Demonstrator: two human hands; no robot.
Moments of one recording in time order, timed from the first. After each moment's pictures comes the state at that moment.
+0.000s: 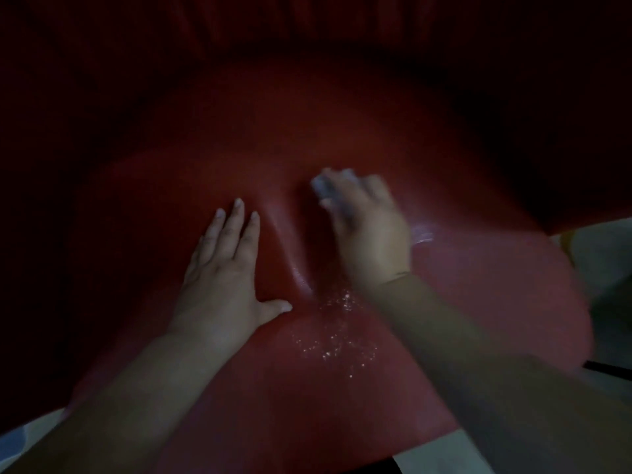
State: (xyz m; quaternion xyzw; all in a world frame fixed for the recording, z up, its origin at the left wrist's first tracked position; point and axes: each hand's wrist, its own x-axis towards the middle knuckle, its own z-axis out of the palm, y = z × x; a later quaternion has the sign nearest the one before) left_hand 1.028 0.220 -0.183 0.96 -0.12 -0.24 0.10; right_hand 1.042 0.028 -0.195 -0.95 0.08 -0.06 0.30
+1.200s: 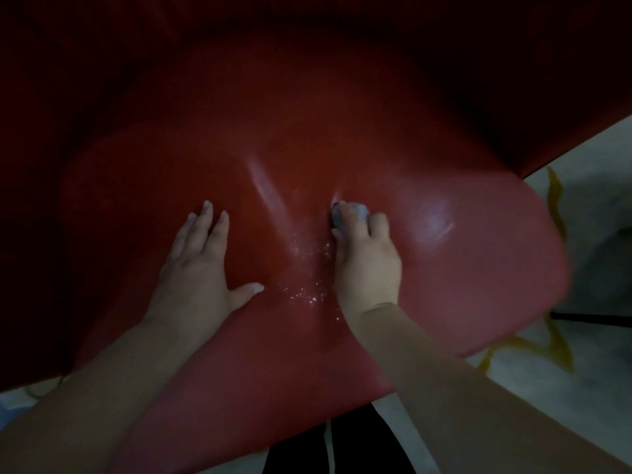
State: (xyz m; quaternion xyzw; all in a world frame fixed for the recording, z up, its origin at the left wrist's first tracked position) left_hand 0.984 0.245 -0.189 0.96 -0.12 -0.22 0.10; right_hand 0.939 0.041 -0.210 -0.94 0.23 -0.03 0.24
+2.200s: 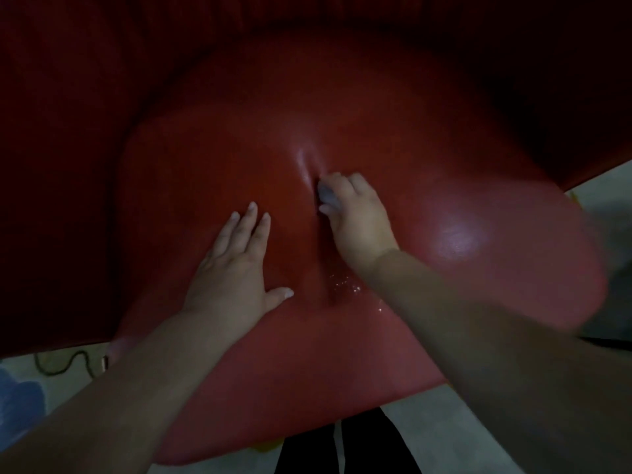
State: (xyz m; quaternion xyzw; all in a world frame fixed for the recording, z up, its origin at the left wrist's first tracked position) left_hand 0.964 0.273 -0.192 0.95 -0.13 -0.25 0.11; right_hand 0.995 0.075 -0.219 -0.94 0.04 0.01 0.33
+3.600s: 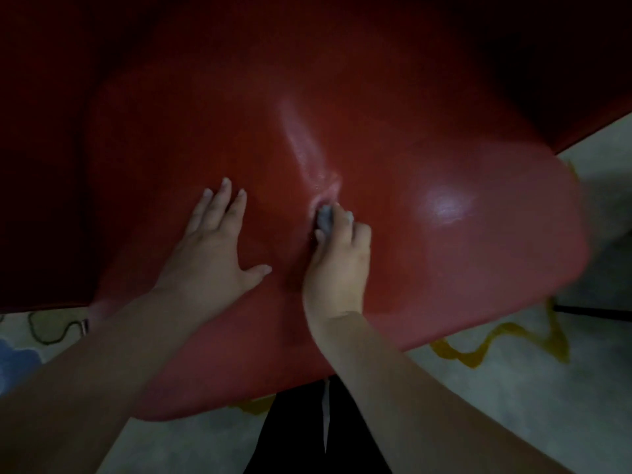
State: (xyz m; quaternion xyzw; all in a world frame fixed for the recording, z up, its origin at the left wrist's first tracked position) left_hand 0.946 0.273 -0.193 0.95 -0.11 -0.26 0.13; right_hand 0.895 0.122 -0.211 -0.90 0.27 -0.08 0.34
